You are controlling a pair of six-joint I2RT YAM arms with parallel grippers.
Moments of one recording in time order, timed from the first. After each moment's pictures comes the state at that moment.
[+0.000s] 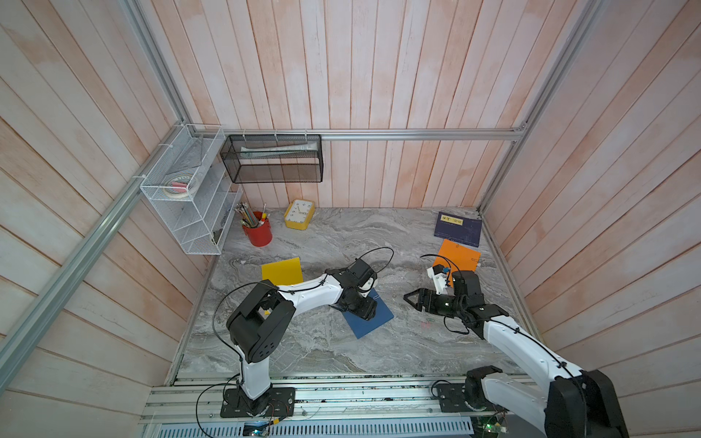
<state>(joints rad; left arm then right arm) -0.79 1.83 1.19 -0.56 0.25 -0.24 0.24 1.09 0.49 -0.20 -0.56 0.47</state>
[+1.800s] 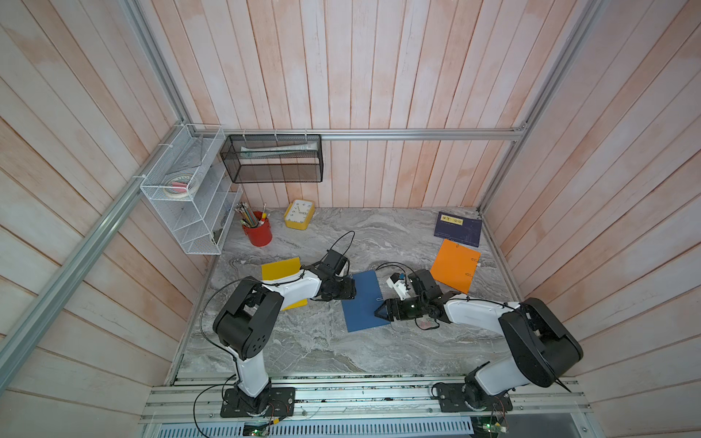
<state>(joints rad) -0.58 1.81 1.07 -0.34 0.21 -0.50 0.54 1.51 0.60 -0.05 -0.59 0.43</state>
